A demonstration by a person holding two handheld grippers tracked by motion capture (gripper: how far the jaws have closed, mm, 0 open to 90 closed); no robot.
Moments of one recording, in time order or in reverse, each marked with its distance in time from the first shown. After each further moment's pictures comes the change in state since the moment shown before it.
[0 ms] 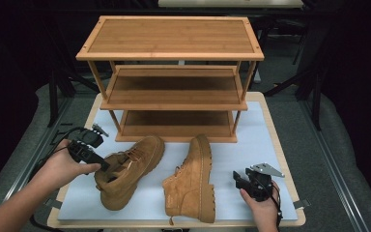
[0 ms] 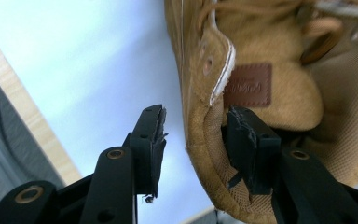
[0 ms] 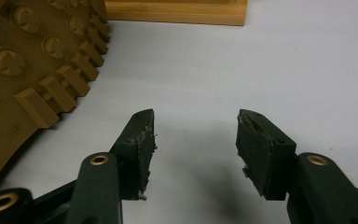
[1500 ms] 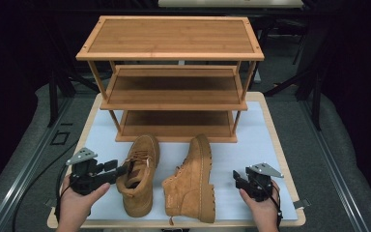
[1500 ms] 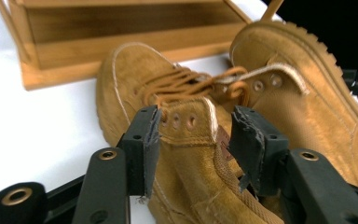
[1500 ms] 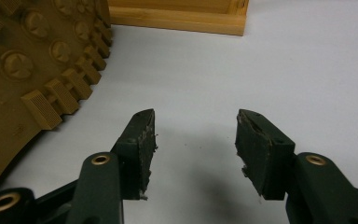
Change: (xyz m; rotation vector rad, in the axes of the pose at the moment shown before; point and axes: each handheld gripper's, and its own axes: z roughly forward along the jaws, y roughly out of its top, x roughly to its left) left arm -0.040 -0.068 0.035 -0.727 -0.217 -0.159; right arm 0.004 0.003 -0.004 -0.012 -0.017 -0.038
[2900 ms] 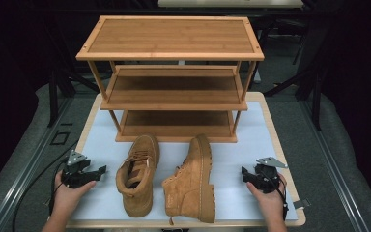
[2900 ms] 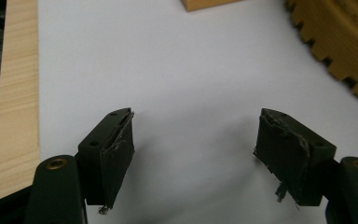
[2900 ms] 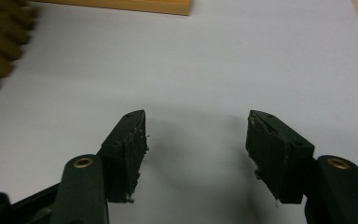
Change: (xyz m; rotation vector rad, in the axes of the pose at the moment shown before) left arm 0.132 -0.060 0.046 0.024 0.278 0.080; right arm -0.033 0.003 0.019 0.075 -0.064 0.007
